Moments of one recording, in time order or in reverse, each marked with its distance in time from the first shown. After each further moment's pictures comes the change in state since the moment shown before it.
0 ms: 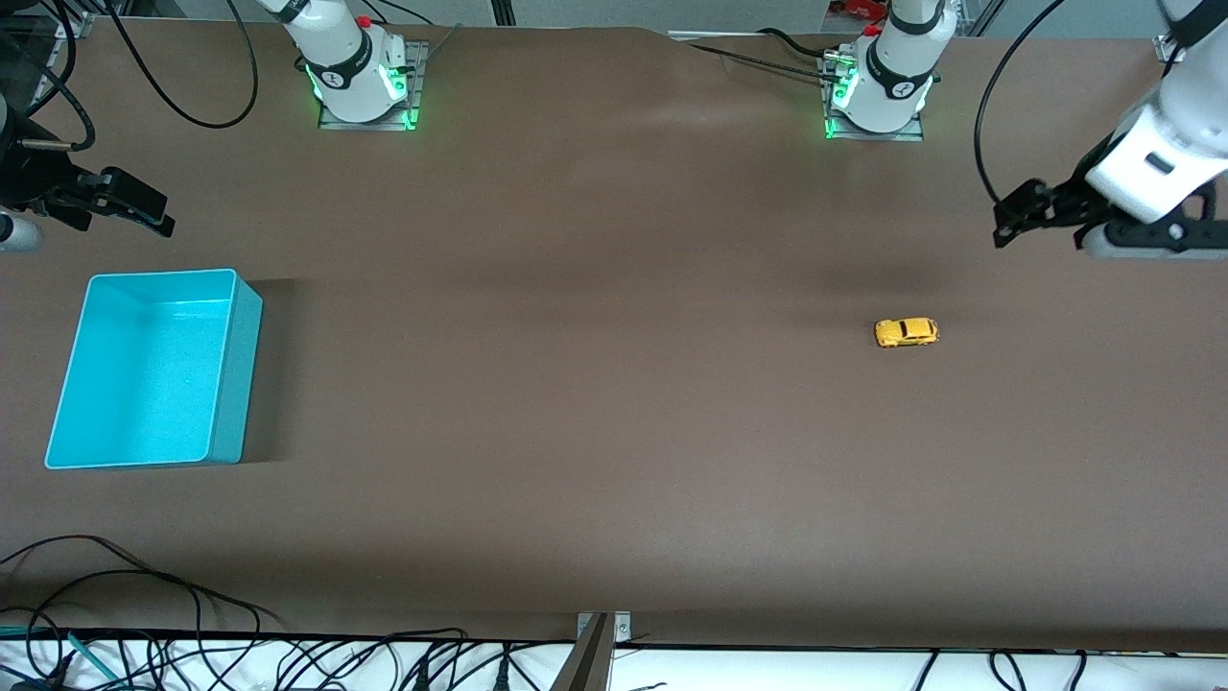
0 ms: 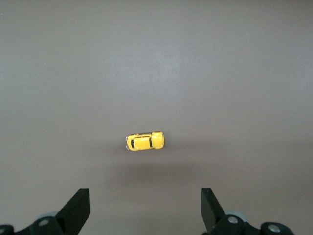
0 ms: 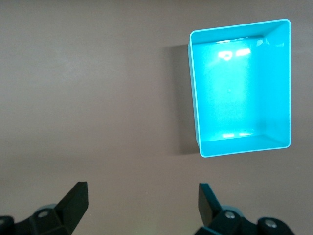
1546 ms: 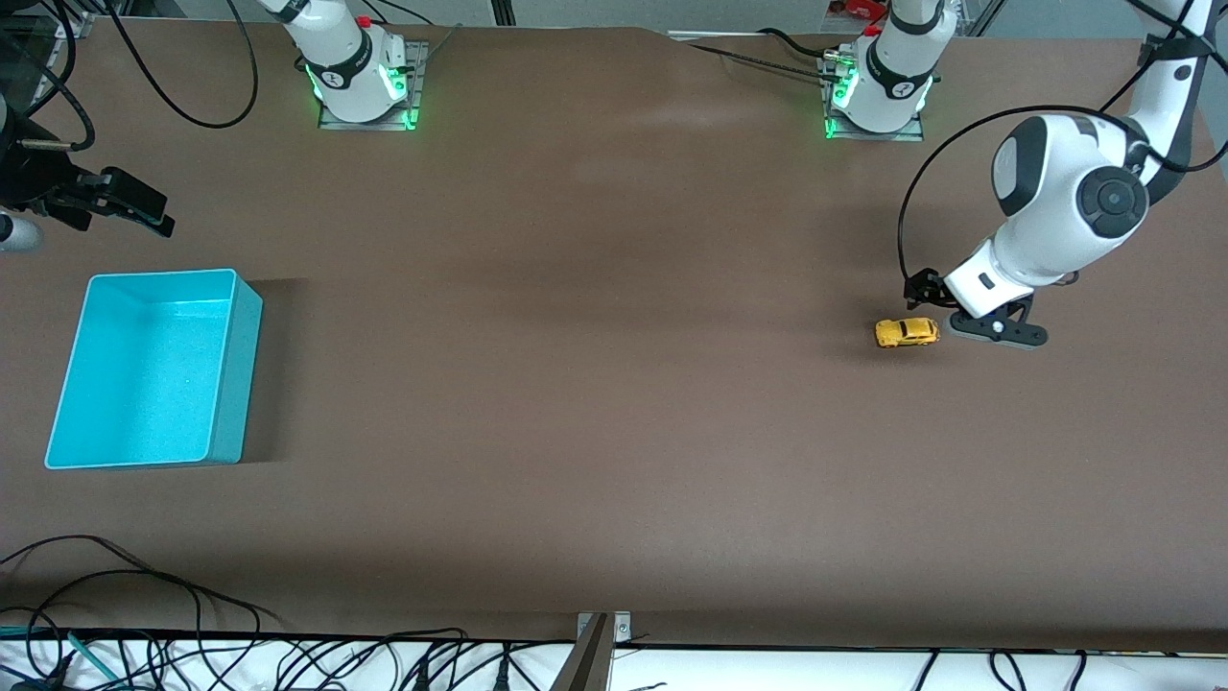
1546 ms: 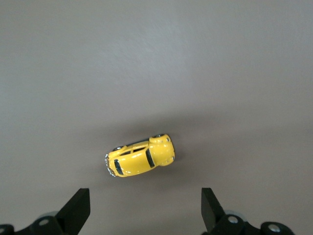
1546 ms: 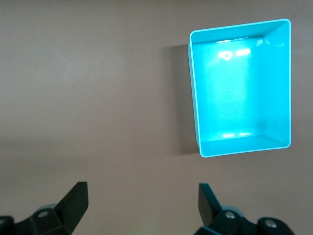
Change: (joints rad) left arm -0.005 0.174 0.020 -0.396 0.001 0.482 0.271; right arm 0.000 0.000 0.000 0.000 0.000 0.000 0.000
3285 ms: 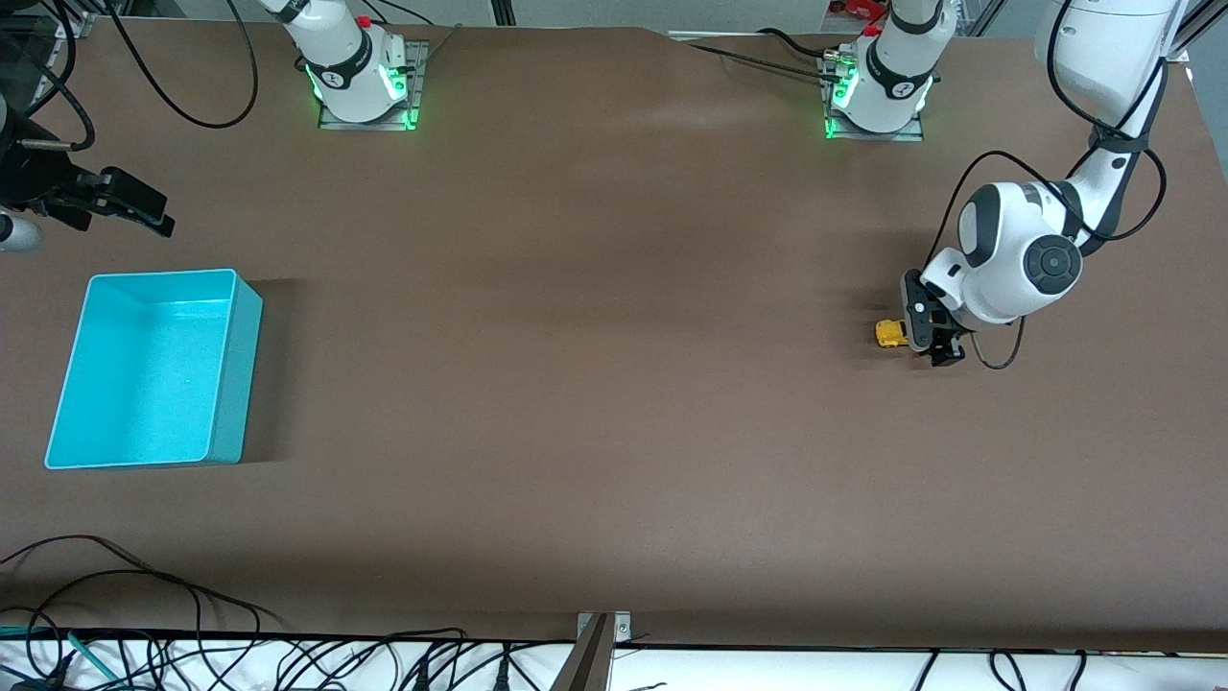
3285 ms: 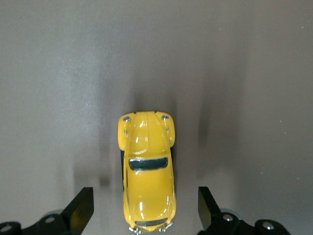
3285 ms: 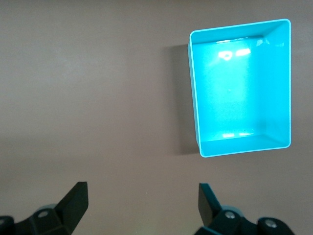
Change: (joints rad) left arm -0.014 0.248 0.071 -0.043 0.001 0.266 1.322; right arm 0.000 0.000 0.000 0.000 0.000 0.000 0.000
